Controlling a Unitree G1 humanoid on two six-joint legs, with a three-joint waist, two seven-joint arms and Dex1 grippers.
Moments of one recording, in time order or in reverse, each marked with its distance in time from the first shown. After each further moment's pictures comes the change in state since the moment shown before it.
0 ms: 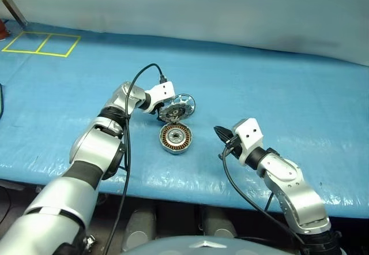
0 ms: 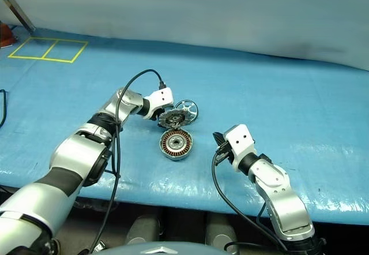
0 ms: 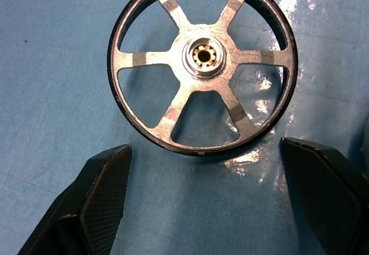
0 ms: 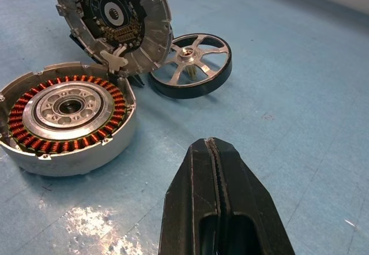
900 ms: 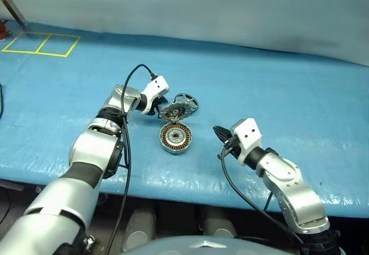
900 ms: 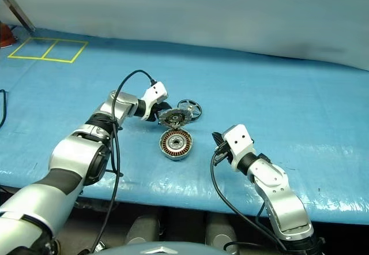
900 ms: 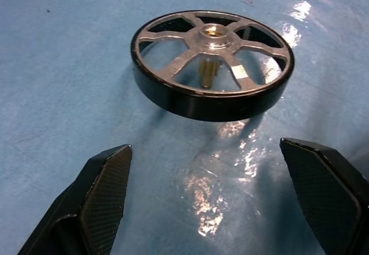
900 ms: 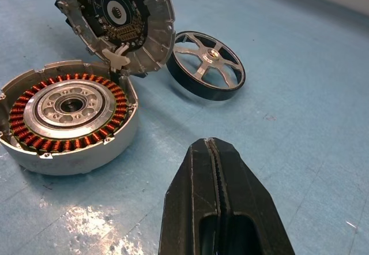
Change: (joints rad) left arm -0.003 0.016 0.137 0.002 -0.091 0.209 -0.132; right arm -0.003 0.001 0.013 0.001 -0.015 0.000 0.001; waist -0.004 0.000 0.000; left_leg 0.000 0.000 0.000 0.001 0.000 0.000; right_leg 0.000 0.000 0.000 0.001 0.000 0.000
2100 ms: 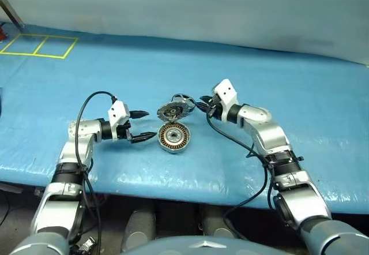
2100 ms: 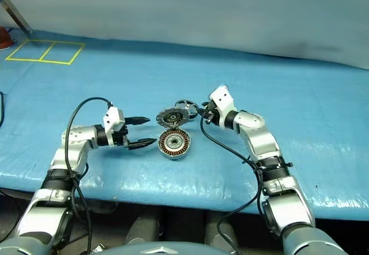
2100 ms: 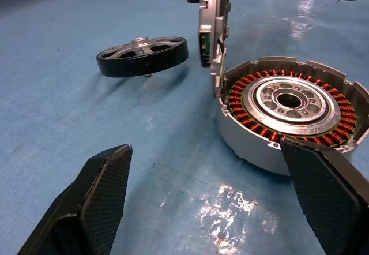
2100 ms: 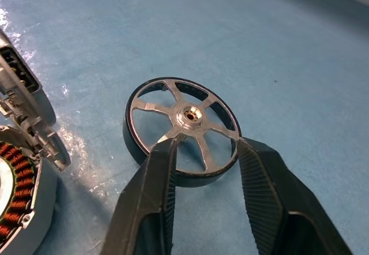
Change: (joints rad) left arm 0.777 0.189 0.172 -0.945 -0.361 -0.080 -0.074; right arm -0.705 0.078 0.070 0.909 -0.042 -0.203 0.286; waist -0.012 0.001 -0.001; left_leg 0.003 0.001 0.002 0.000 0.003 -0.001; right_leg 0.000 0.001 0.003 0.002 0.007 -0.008
